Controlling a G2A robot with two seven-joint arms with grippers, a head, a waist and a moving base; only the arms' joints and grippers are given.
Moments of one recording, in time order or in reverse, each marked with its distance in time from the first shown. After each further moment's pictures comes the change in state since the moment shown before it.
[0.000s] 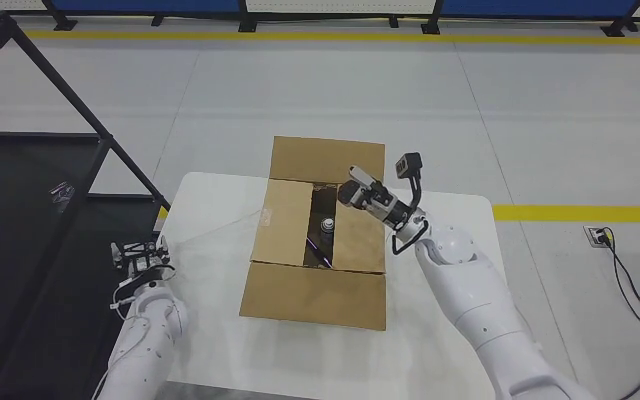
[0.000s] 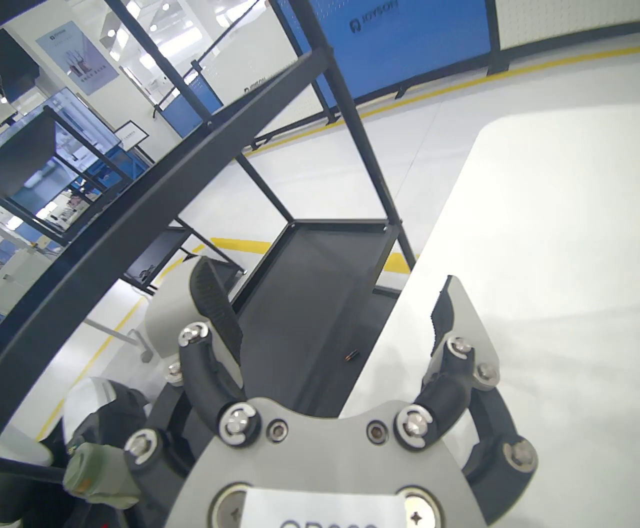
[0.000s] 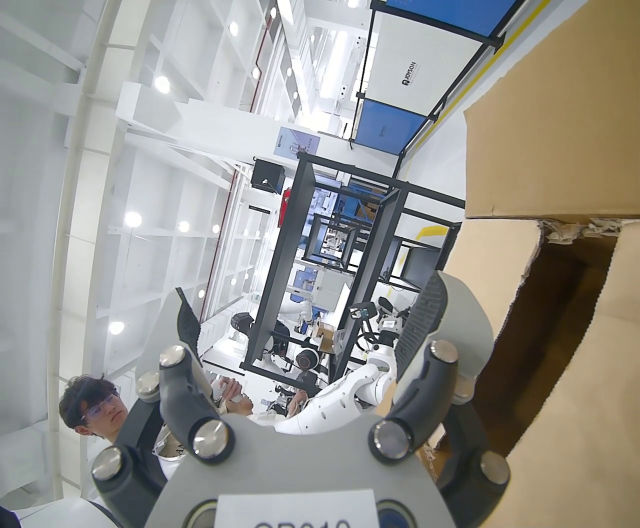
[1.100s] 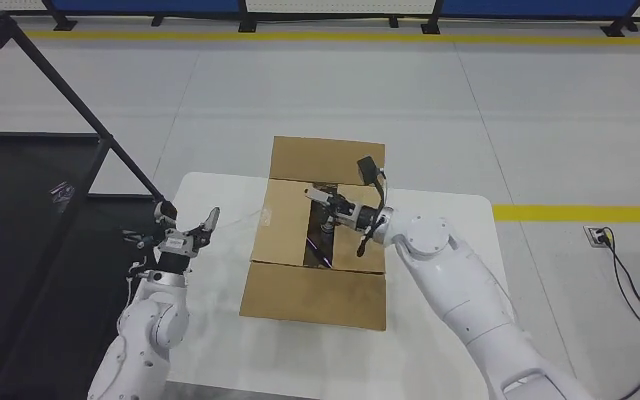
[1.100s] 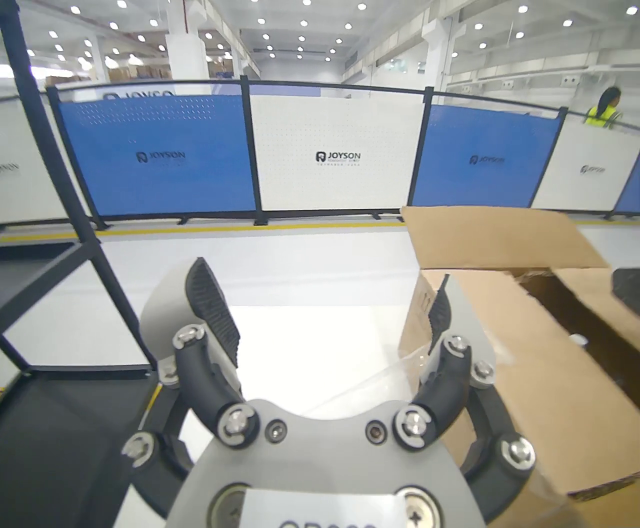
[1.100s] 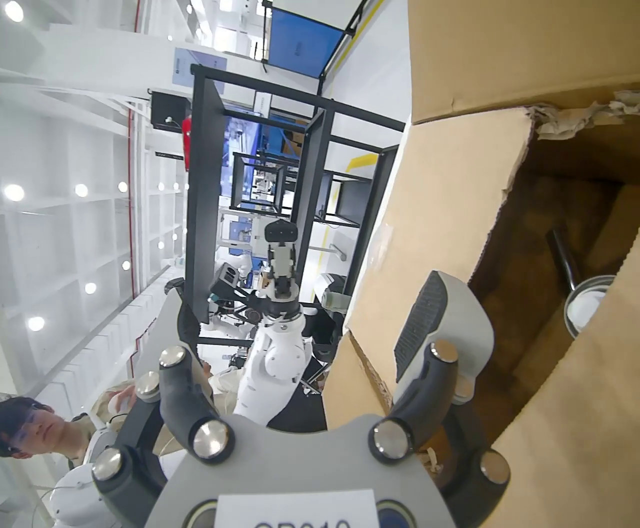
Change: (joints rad) left arm 0.367 0.071 -0.150 -0.869 -0.151 -0.700 -0.197; right arm 0.046 -0.025 -0.135 -0.055 -0.248 0.286 -0.034
